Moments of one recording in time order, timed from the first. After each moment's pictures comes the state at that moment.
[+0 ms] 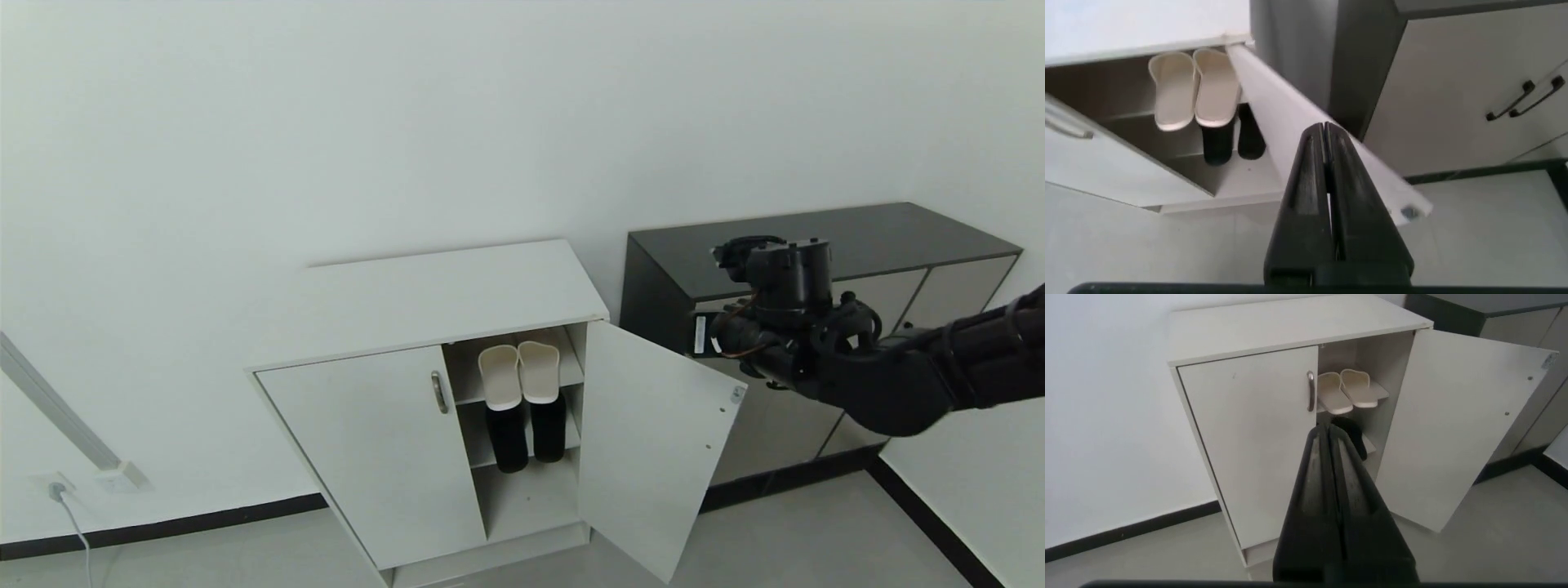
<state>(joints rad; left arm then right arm) 0.00 0.00 0.00 0.00 -0.08 0.01 0.48 1.93 -1.13 -0.48 -0.32 0.18</state>
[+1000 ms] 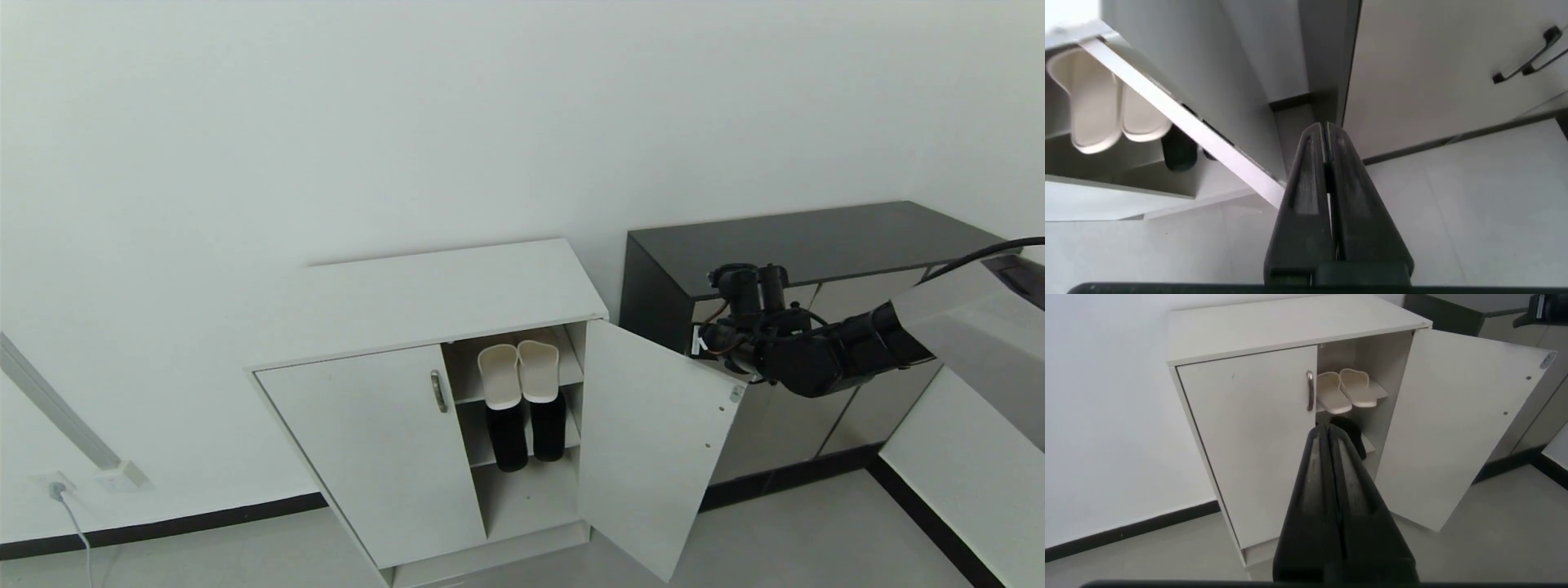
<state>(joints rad) 0.00 0.00 0.00 0.00 -0.08 0.01 0.34 2.24 -1.41 -0.39 -0.26 0.24</state>
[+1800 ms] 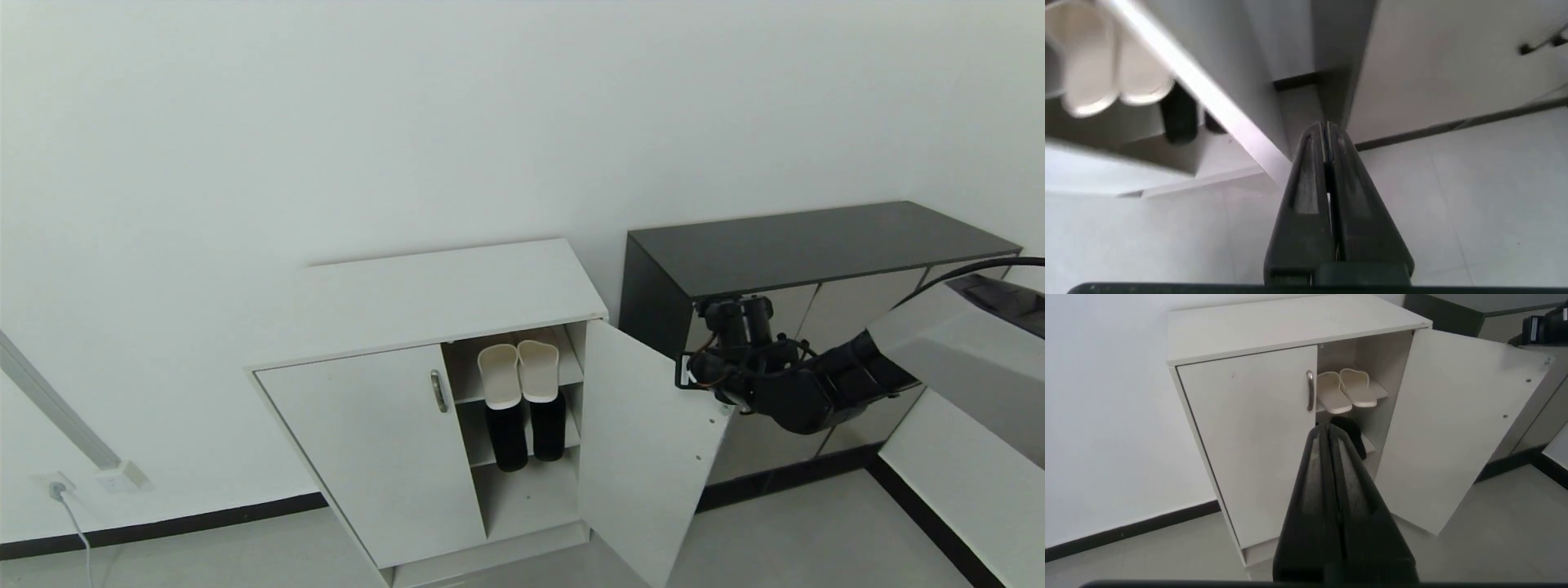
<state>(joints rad) 0.00 0.00 0.00 0.00 -0.08 0.01 0.40 2.25 -1.25 -0.51 -0.26 0.24</state>
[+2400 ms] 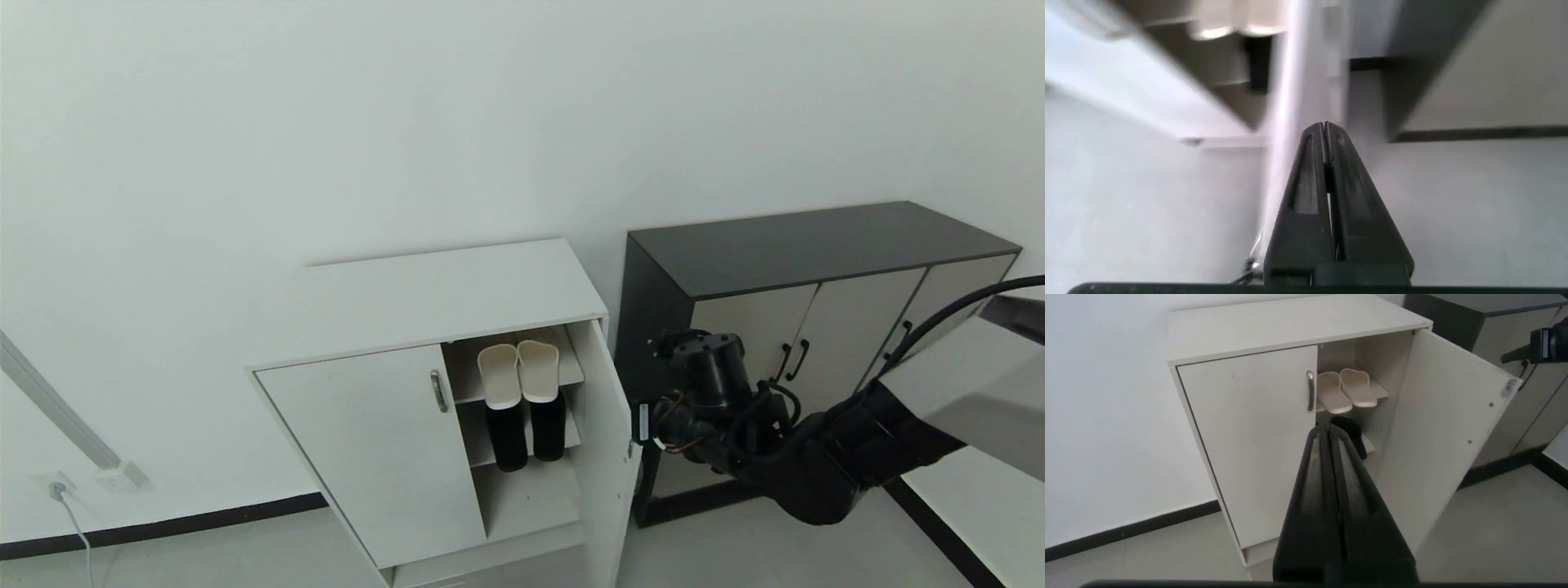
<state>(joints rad) 0.00 0.00 0.00 0.00 -0.08 0.01 0.64 2.09 -0.97 -0.65 -0.26 0.29</state>
